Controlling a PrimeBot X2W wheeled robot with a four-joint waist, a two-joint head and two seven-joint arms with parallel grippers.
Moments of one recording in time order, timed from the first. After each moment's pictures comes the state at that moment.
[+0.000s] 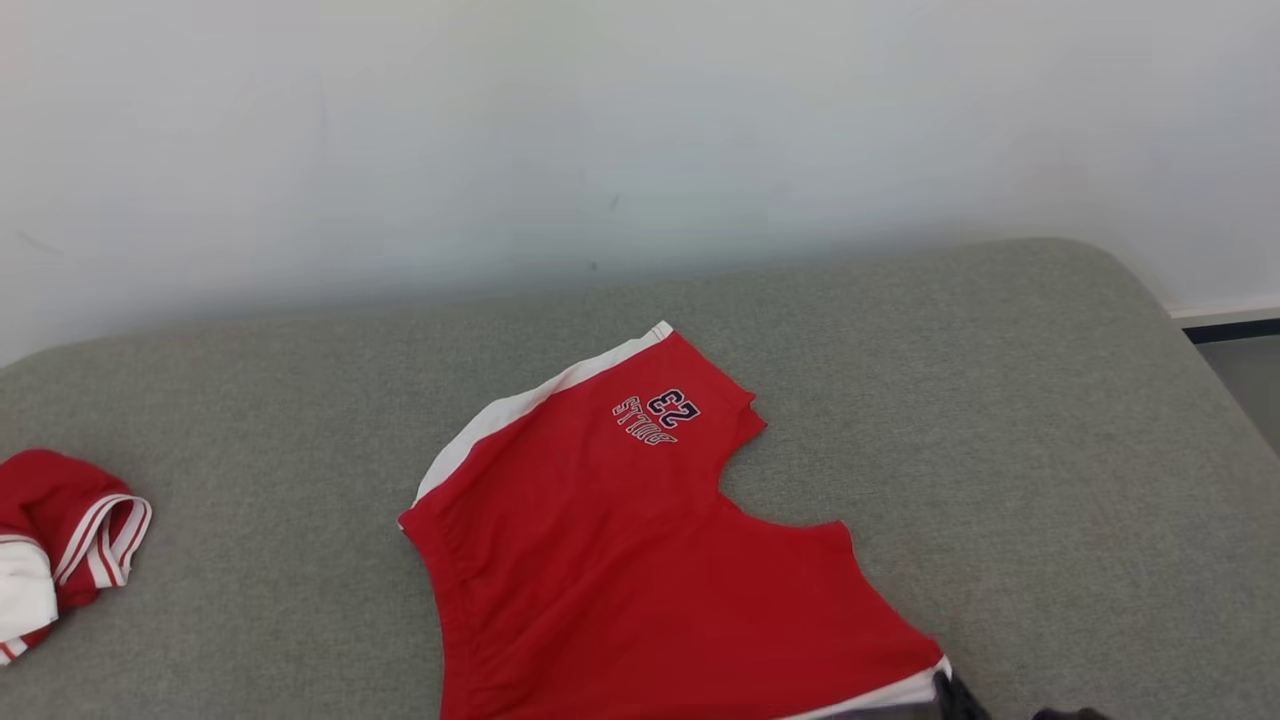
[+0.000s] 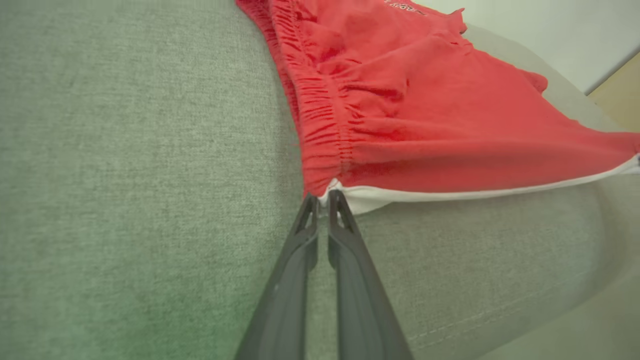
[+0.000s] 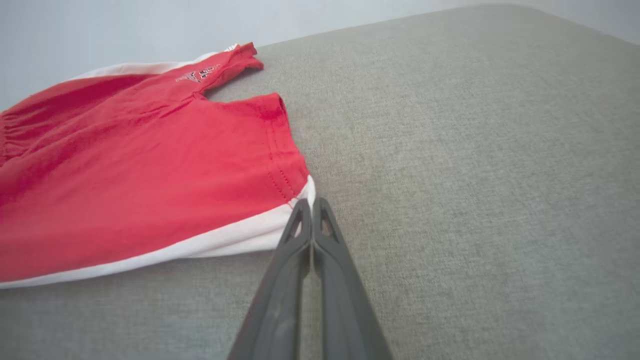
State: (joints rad) left arm 0.04 0.16 -0.35 0.56 -0.50 -0.13 -0.26; right arm 0.03 -0.14 0.12 0.54 0.28 0.13 -0.26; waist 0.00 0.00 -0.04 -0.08
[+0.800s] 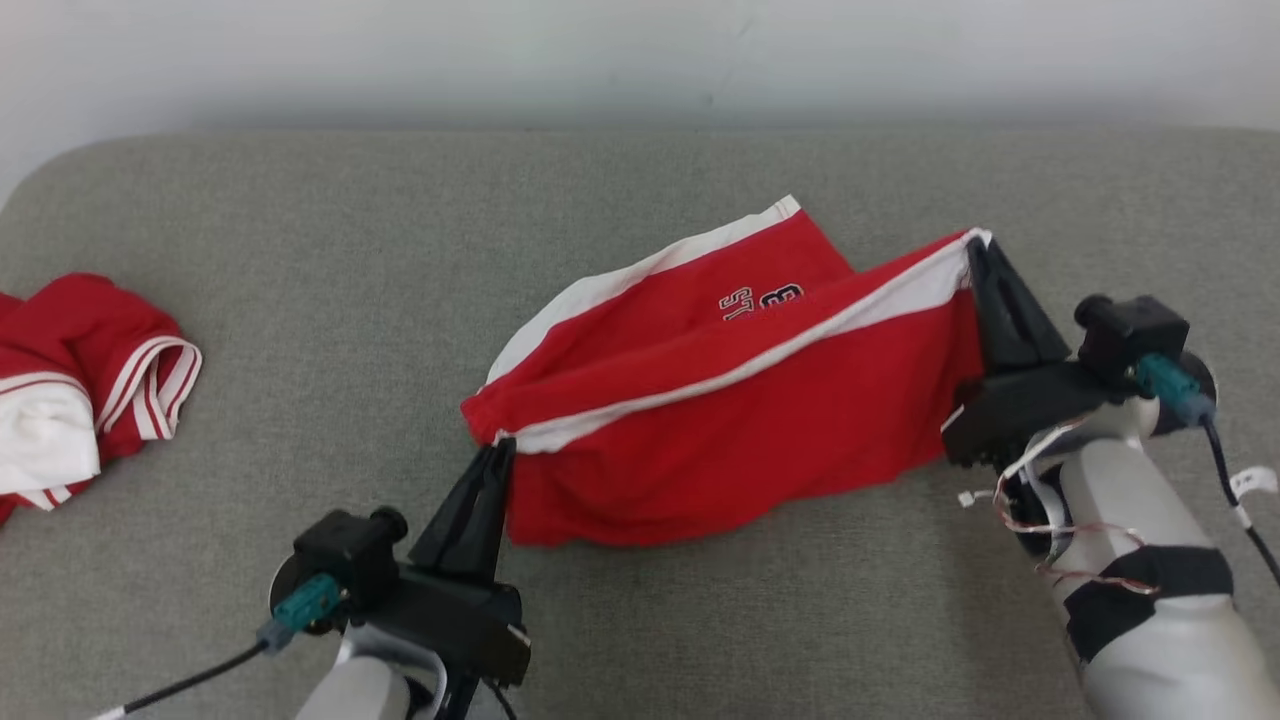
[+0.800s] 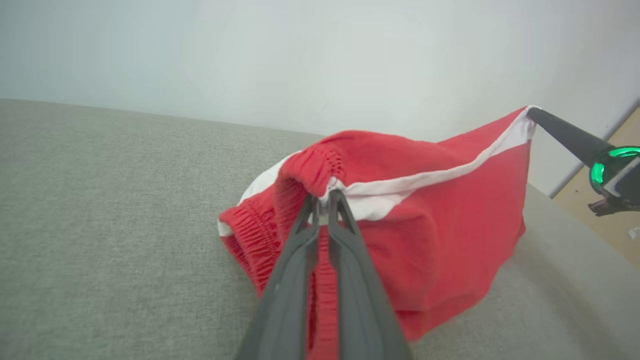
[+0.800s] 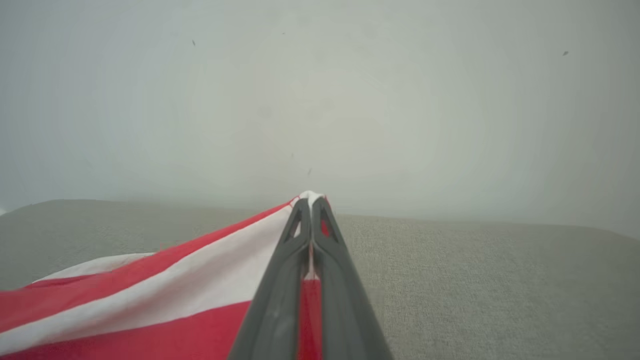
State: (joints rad) left arm -0.31 0.17 -0.41 0.35 -0.53 -0.13 -0.26; right arm -0.60 -0.21 0.11 0.62 0.23 0.13 -0.26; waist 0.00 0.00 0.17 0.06
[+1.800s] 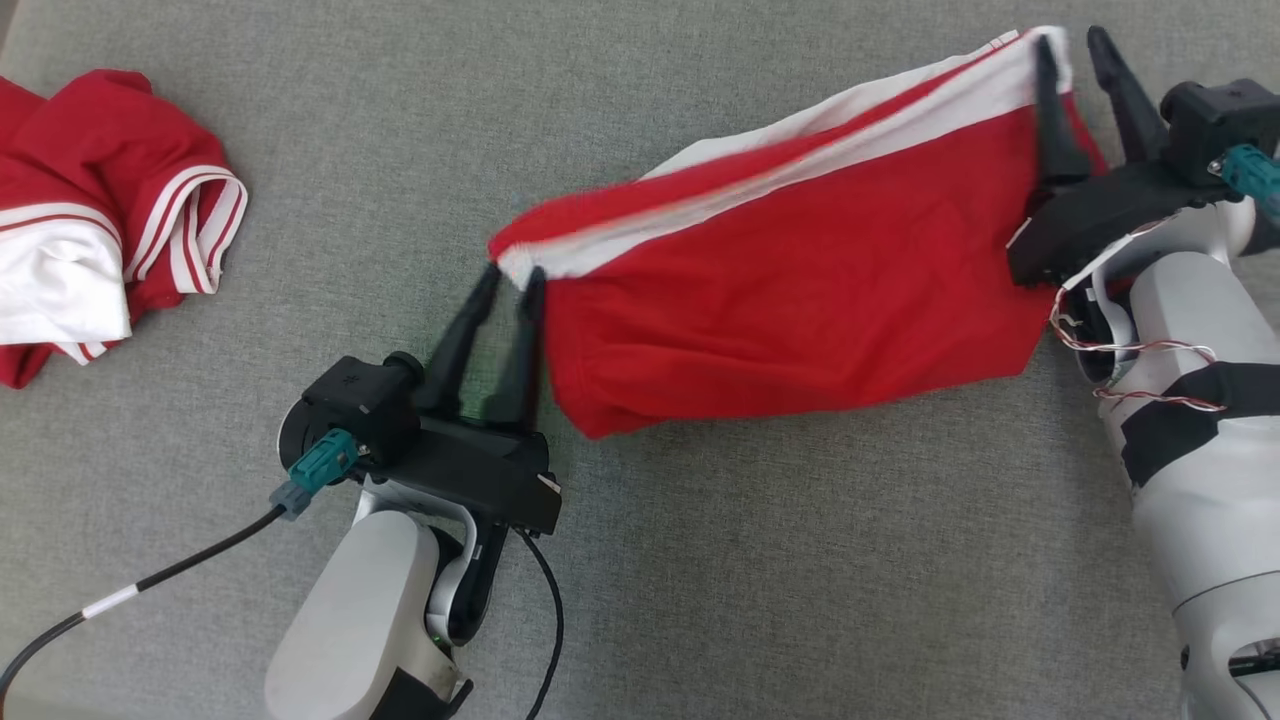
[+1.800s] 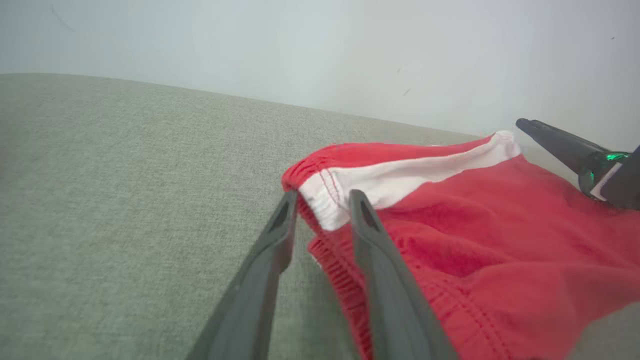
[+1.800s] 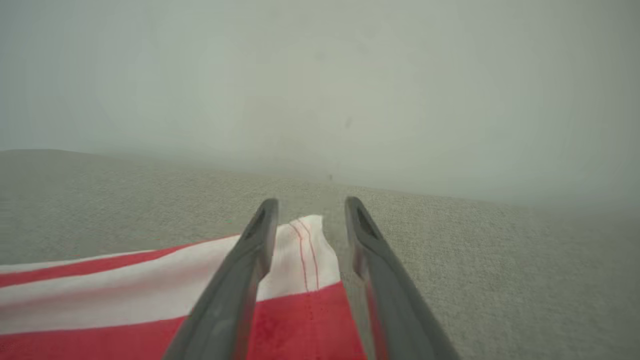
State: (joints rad) left arm -0.57 0.05 -0.32 0.43 -0.42 -0.13 -0.26; right arm -0.98 -0.29 0.12 0.87 0.16 0.13 -0.26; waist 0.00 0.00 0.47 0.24
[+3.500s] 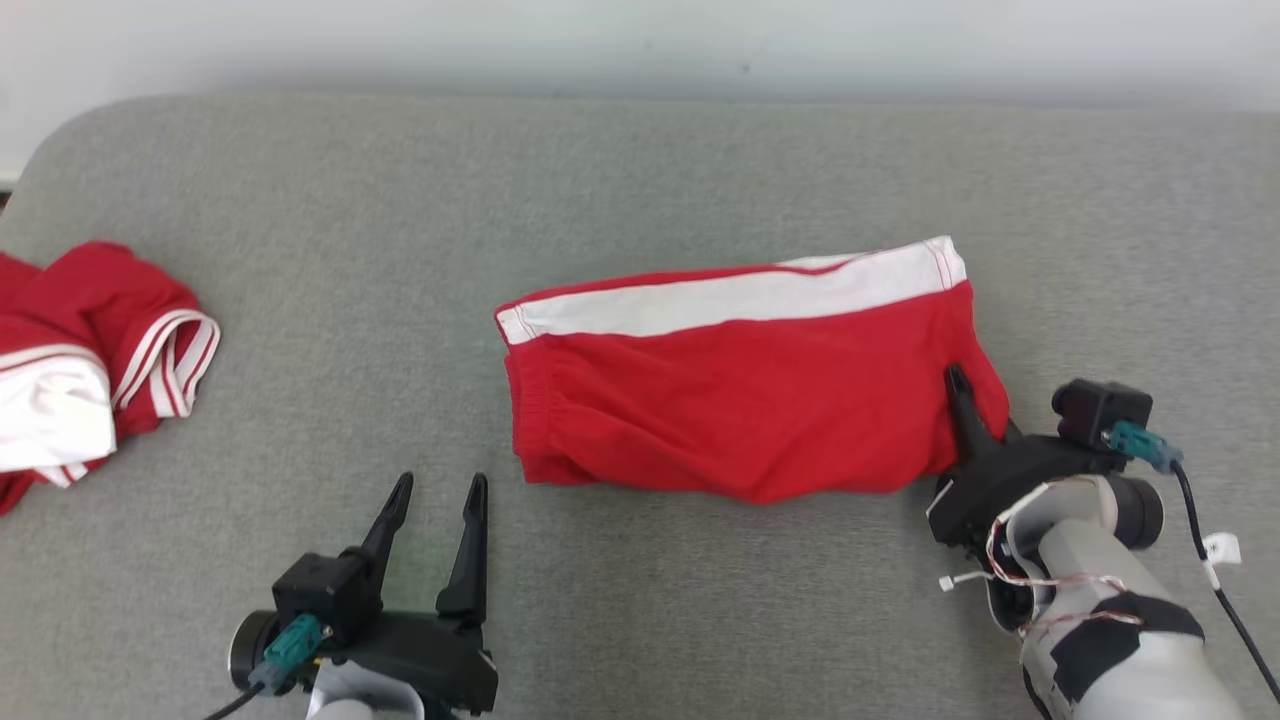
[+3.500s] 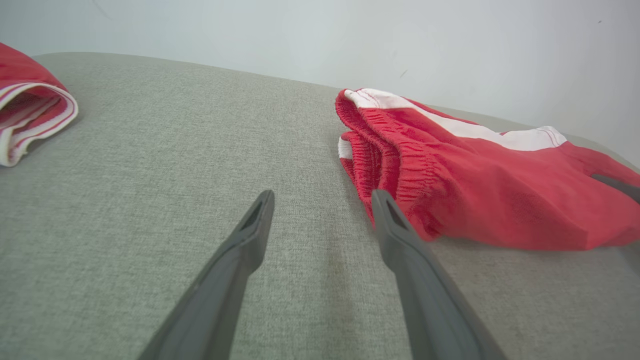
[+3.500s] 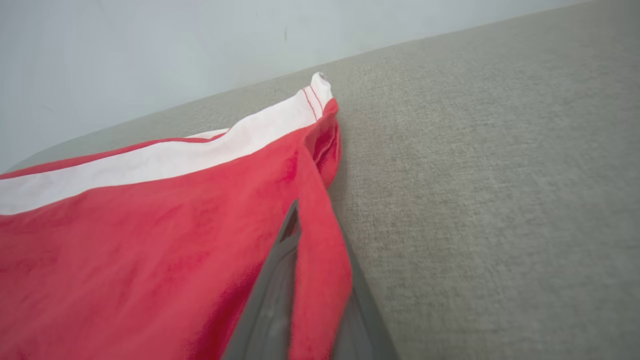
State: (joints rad) left arm -0.28 0.05 -0.17 0.45 -0.31 -0.13 -0.26; right arm -0.67 -0.23 0.27 0.98 0.57 0.13 -0.26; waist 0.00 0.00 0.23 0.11
